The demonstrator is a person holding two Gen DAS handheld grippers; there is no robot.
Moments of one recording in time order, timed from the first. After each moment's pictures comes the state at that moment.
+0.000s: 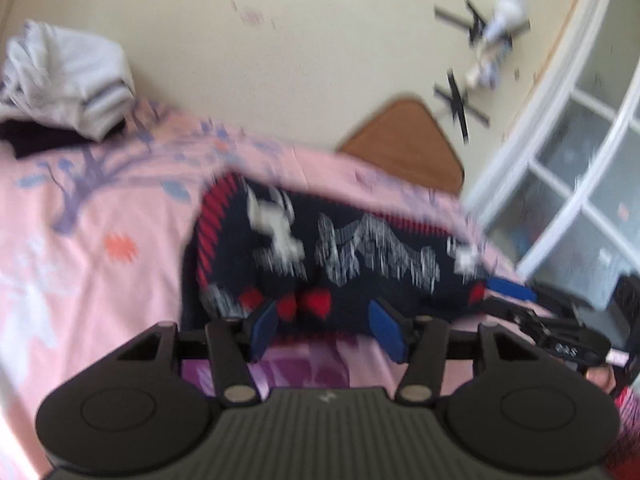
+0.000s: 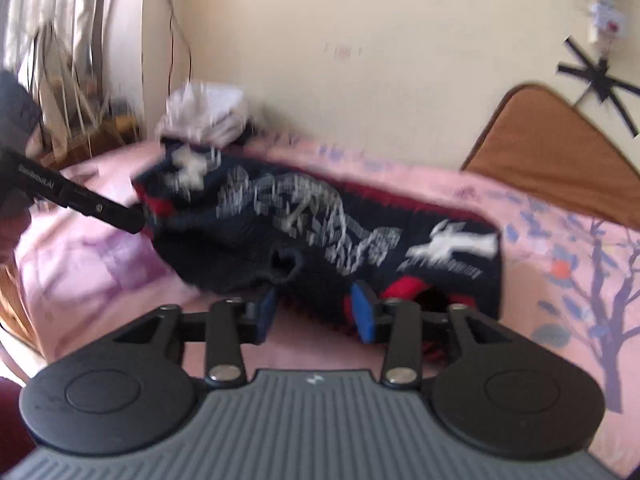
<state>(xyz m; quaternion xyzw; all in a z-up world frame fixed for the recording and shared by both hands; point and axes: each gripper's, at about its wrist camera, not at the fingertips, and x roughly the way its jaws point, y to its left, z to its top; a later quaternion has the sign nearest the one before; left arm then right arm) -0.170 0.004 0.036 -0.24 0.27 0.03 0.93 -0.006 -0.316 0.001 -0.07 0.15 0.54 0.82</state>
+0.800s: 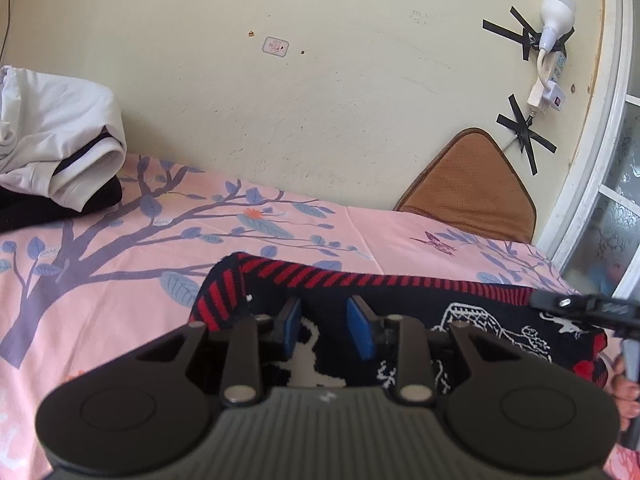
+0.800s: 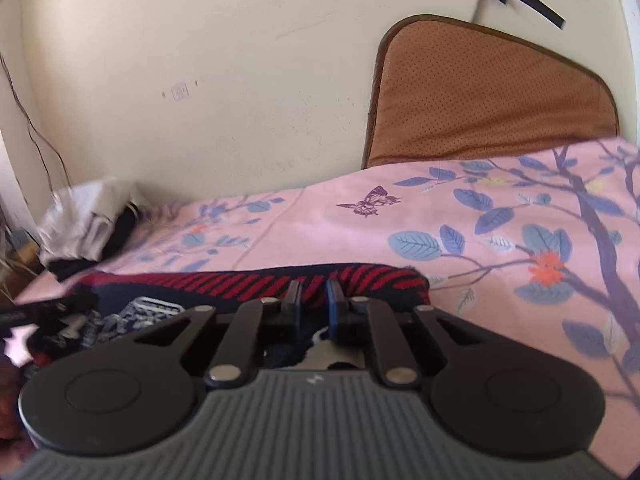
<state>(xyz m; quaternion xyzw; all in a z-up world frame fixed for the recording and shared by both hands) -0.059 0.024 -0.017 -0.17 0.22 0.11 0.95 0.105 -0.284 -0.030 0.10 0.24 0.45 0.85</state>
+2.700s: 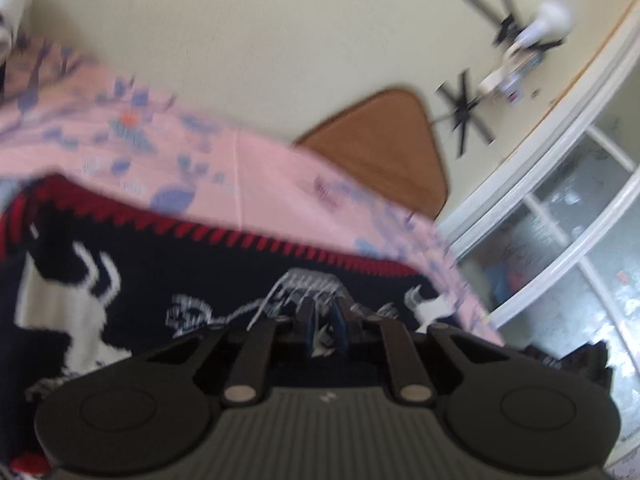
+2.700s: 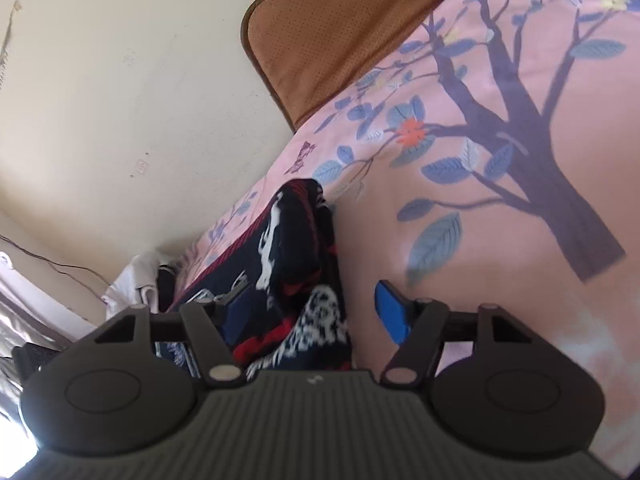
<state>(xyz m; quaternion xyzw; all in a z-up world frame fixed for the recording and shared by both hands) 0.005 -0.012 -0.017 -0.33 0.33 -0.03 0.89 0.148 -0.335 -0.069 0.28 0.41 0.41 0.77</state>
